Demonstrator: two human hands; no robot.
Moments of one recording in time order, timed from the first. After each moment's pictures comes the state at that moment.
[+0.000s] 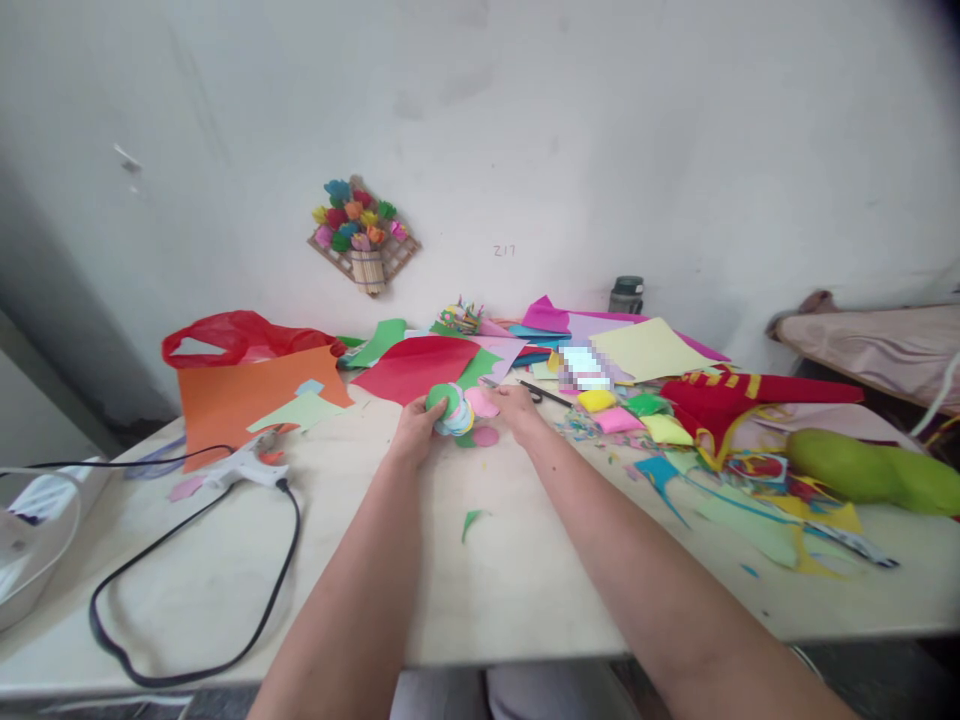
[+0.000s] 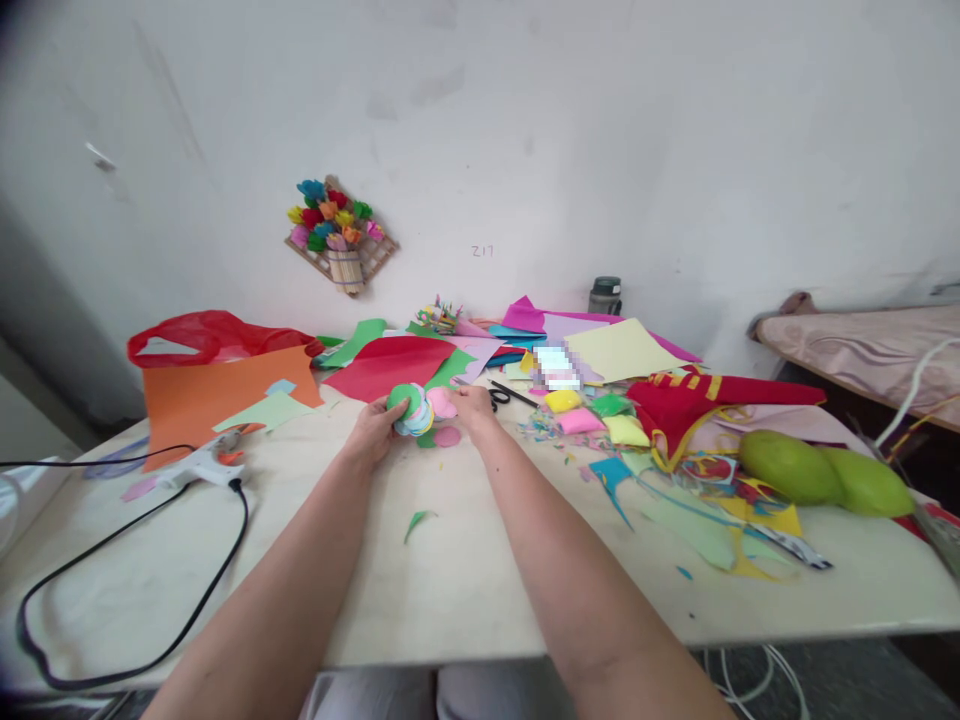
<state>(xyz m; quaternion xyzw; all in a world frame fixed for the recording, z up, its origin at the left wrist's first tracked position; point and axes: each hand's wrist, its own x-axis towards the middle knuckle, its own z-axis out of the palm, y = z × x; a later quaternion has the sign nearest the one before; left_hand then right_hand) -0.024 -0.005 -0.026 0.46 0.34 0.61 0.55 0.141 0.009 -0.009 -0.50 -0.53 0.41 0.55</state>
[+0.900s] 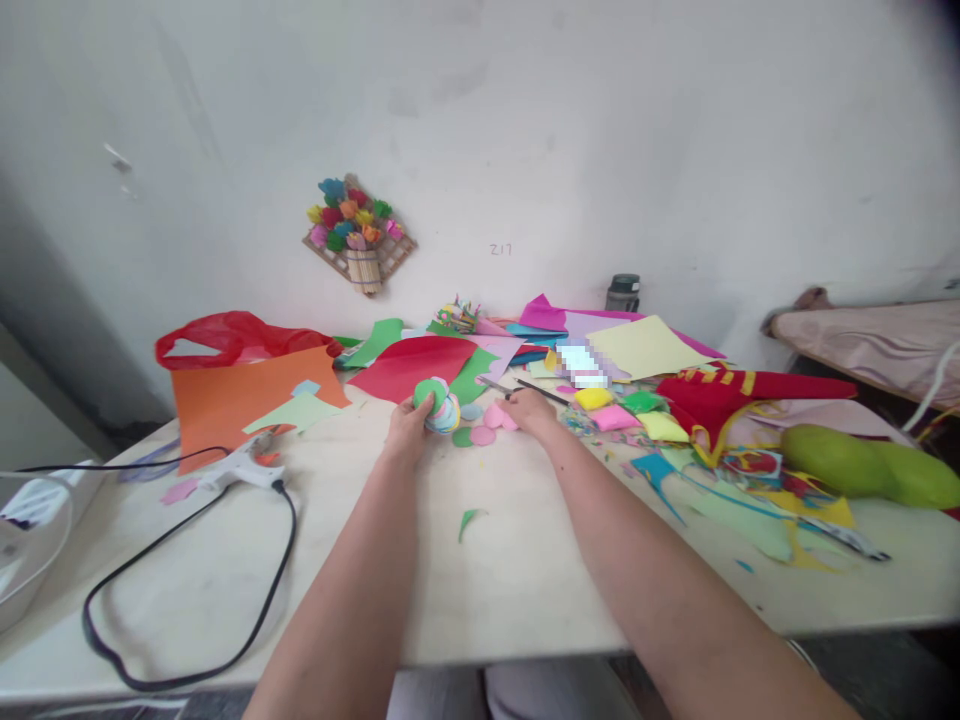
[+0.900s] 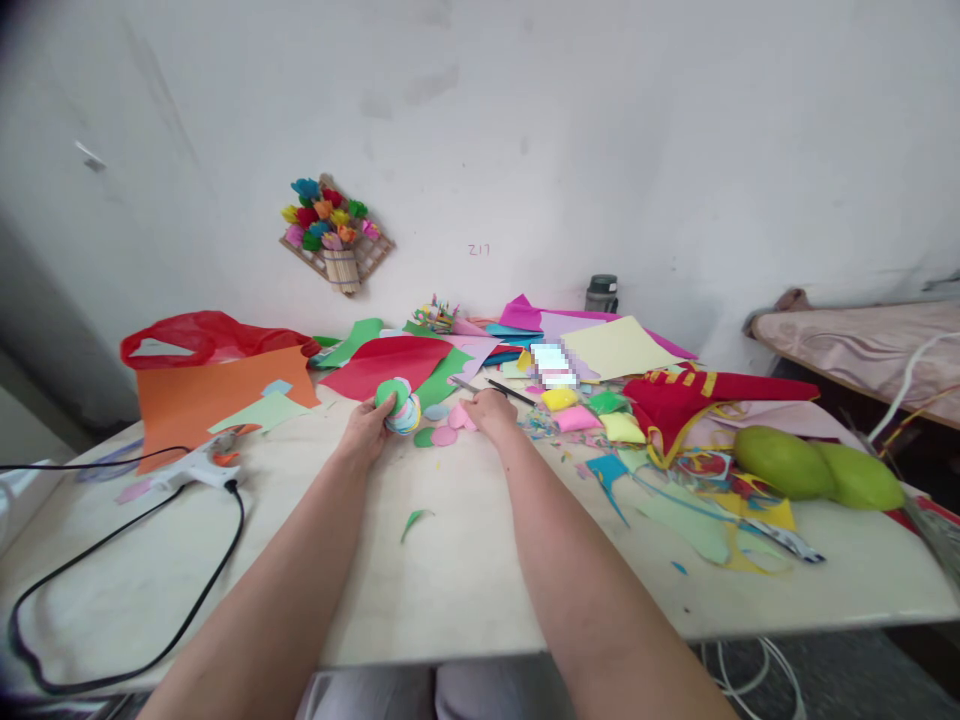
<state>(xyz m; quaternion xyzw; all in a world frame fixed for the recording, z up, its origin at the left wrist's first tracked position) -0.024 -0.009 -0.019 0.38 0.36 0.66 0.54 0.178 0.005 0.001 -0.68 -0.67 0.15 0.25</state>
